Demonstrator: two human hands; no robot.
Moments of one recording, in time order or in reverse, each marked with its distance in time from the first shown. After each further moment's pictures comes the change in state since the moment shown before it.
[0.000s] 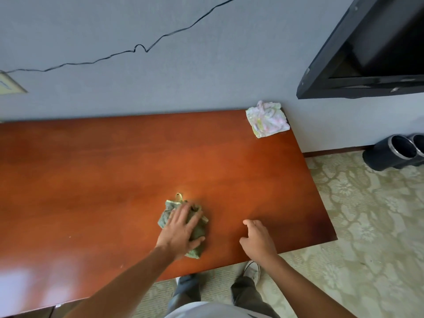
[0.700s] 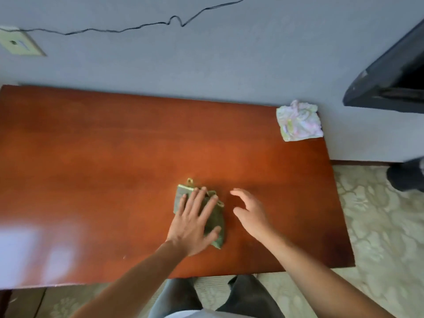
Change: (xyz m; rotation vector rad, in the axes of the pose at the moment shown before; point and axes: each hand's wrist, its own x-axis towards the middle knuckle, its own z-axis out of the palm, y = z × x) left_hand 0.013 0.012 -0.027 -0.129 0.034 -0.066; right_hand 0.065 -0.082 -0.035 0.222 -0.014 -0.341
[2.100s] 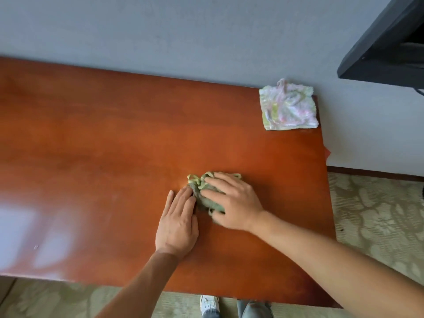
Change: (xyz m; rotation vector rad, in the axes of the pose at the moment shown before) left_hand 0.078 0.119 0.102 -0.089 0.491 -0.232; right_hand 0.082 0.144 -0.057 -0.529 0.152 -0.959
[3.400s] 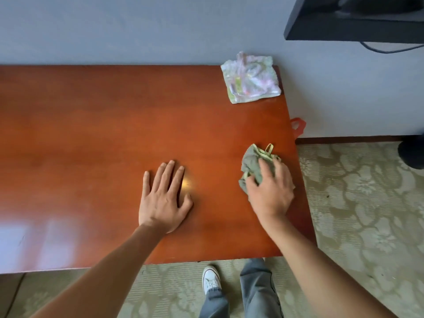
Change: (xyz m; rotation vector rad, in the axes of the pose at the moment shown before) left_hand 0.001 0.020 -0.006 0.249 -0.211 0.038; right_hand -0.123 0.016 -0.018 -0.235 0.388 0.900
